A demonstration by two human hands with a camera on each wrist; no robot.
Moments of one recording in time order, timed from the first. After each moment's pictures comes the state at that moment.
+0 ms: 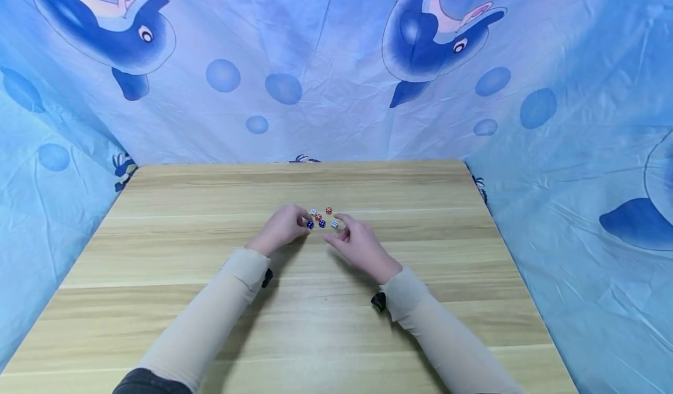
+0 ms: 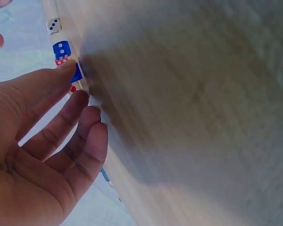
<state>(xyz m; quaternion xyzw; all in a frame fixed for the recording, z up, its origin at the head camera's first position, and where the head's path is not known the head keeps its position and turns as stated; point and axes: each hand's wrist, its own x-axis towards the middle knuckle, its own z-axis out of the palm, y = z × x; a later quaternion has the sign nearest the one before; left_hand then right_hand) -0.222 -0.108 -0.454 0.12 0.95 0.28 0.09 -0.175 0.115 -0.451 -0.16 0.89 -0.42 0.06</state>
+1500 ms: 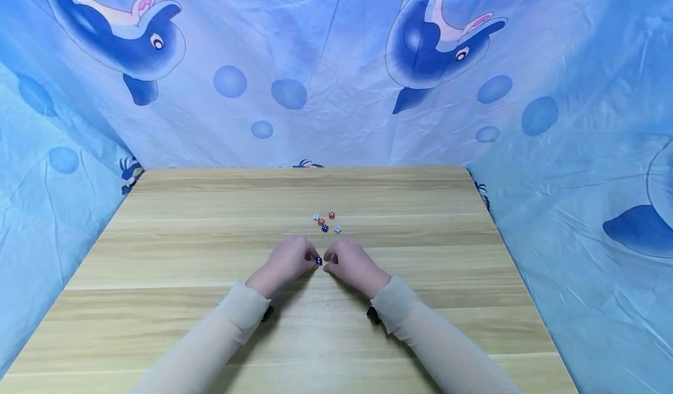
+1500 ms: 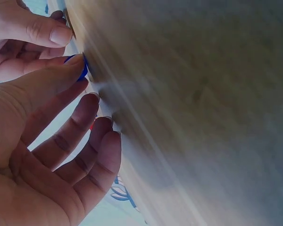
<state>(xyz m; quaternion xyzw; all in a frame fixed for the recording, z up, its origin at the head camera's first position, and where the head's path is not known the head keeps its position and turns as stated) -0.155 -0.090 -0.455 0.17 0.95 0.25 0.10 -0.162 0.094 -0.468 -0.26 0.91 -0.30 0.11</state>
